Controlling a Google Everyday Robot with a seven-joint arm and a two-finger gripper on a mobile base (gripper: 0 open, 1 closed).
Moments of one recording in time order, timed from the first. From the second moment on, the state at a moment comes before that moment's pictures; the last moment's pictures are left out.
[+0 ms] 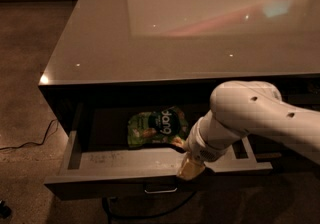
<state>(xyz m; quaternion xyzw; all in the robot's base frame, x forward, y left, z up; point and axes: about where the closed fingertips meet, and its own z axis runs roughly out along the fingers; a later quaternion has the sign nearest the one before) 0.411 -0.077 0.684 -0.59 0.79 0.12 0.13</state>
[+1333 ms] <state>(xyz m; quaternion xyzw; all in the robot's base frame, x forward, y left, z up) 0.452 -0.096 0.657 -0.59 0.80 0.09 0.10</state>
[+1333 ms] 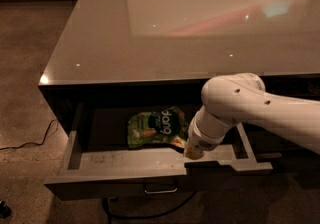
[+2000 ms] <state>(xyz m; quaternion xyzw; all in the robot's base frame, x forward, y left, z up) 0.440 -0.101 0.642 -0.58 0.80 0.09 0.08</state>
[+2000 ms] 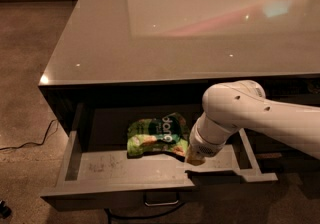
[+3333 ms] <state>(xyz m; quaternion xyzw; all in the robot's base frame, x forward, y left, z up) 0.407 -0.107 0.646 -0.59 0.80 0.08 0.08</state>
